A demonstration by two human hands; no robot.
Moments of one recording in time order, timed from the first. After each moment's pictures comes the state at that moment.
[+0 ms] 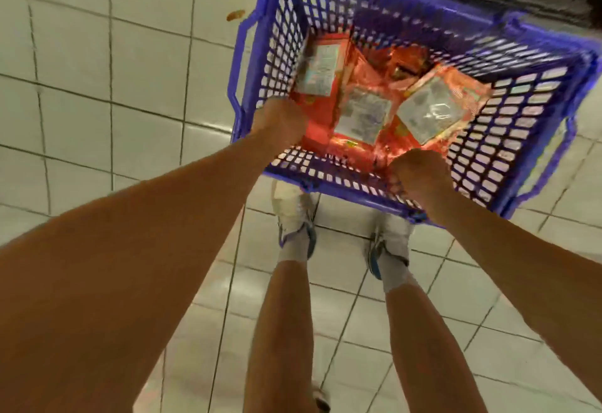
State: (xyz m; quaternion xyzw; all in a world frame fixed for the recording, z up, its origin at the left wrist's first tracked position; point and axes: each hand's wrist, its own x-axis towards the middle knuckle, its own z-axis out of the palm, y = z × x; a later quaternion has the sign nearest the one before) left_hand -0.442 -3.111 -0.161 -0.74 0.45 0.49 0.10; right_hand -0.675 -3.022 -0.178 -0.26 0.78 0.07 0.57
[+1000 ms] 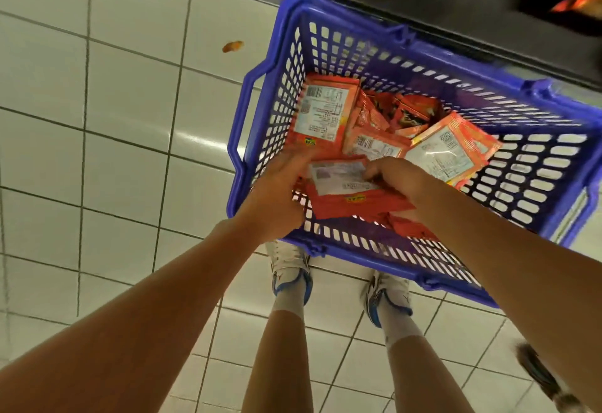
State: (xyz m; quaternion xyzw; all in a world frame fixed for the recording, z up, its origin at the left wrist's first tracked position) left_hand -0.400 -3.079 -0.186 -0.57 0.57 0.59 -0.06; right_hand -0.624 -3.122 -0.211 -0.09 0.75 0.10 0.65
